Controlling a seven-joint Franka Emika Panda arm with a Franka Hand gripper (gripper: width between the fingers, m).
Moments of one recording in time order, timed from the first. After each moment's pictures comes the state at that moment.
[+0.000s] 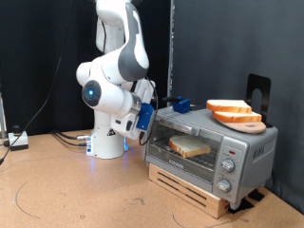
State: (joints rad) arm -0.63 -0.23 0.33 -2.66 0.77 1.50 -0.29
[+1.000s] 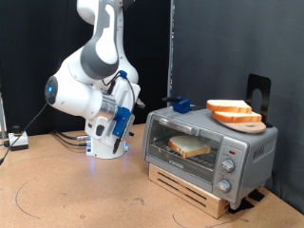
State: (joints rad) arm -0.73 -0.06 0.23 -2.44 0.76 1.49 -0.28
